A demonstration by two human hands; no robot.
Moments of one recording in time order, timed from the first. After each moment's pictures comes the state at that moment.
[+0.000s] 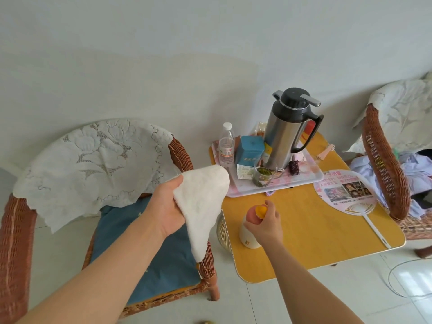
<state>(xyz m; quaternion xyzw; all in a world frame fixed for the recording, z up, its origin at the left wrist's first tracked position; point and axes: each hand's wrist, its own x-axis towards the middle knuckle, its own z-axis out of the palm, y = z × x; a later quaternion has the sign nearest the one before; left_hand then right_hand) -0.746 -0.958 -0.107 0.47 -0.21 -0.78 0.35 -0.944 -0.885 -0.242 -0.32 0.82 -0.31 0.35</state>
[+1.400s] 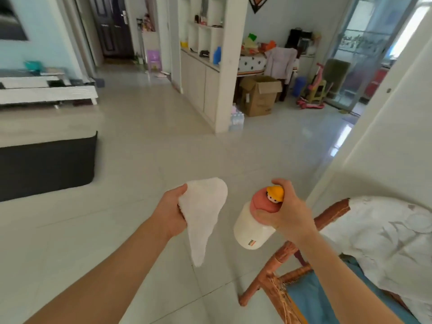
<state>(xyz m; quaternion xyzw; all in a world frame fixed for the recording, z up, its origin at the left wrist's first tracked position) -0.201 -0.545 -0.060 0.47 0.09 -0.38 0.79 -0.349 -0.730 -0.034 -0.88 0.31 -0.13 0.34</state>
